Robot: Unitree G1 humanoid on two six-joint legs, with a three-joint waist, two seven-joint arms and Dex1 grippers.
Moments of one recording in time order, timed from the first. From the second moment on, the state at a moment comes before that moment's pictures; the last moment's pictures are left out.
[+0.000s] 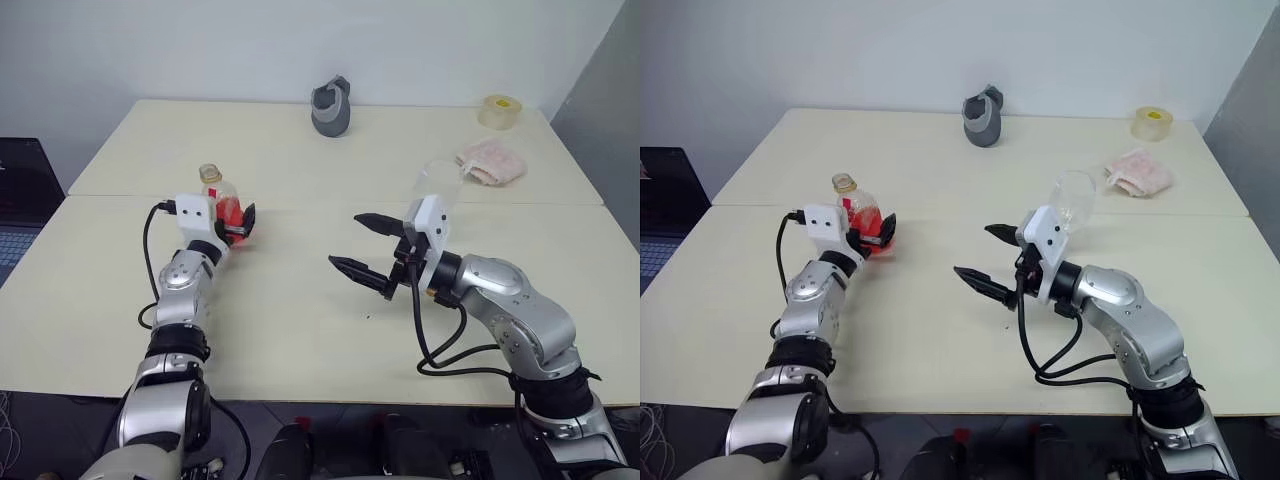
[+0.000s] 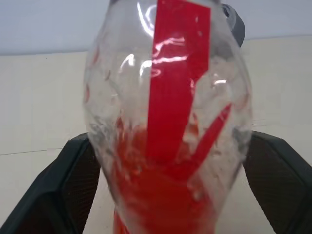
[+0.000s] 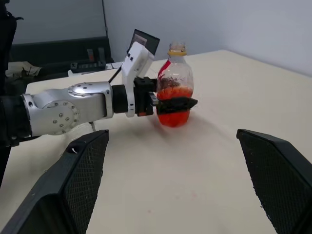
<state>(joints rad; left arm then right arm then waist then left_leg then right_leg) -0.60 0.37 0.21 0.67 -0.19 -0.14 -0.36 -0.41 -0.40 0.16 -0.45 0.47 0.60 0.63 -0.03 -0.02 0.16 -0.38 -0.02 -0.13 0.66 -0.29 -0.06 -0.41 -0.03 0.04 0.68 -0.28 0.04</state>
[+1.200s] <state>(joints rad) -0.07 0.51 0.06 -0.44 -0.57 0.54 -0.68 -0.35 -0.32 0.00 -0.03 0.25 0.49 0.32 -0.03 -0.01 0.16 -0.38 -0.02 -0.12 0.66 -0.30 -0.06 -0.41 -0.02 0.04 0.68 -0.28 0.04</state>
